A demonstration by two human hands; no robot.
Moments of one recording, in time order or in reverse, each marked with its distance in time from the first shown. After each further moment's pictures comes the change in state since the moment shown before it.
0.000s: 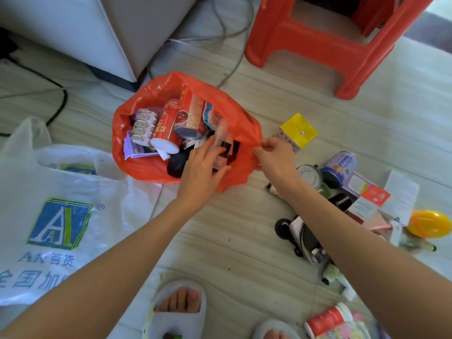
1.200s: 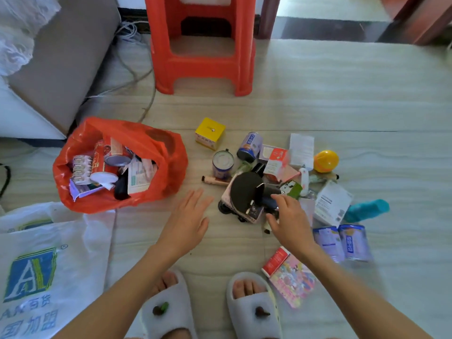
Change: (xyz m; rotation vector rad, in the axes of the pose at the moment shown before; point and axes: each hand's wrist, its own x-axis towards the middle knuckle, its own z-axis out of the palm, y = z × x) left_hand -0.110 0.122 0.007 0.326 -0.484 0.384; right_hand -0.172 0.167 -0.155 -0.570 0.211 -0.097
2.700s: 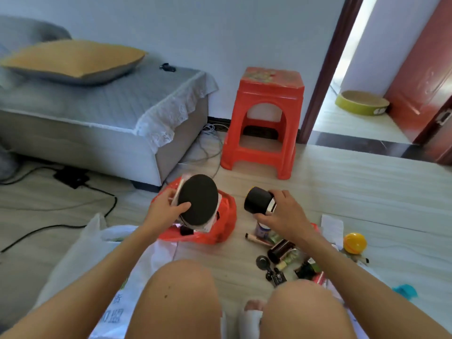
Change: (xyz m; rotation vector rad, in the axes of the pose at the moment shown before) left_hand -0.126 -0.039 -0.196 -0.792 0.533 -0.524; right_hand -0.022 -0.185 -0.130 0.132 0.067 -0.361
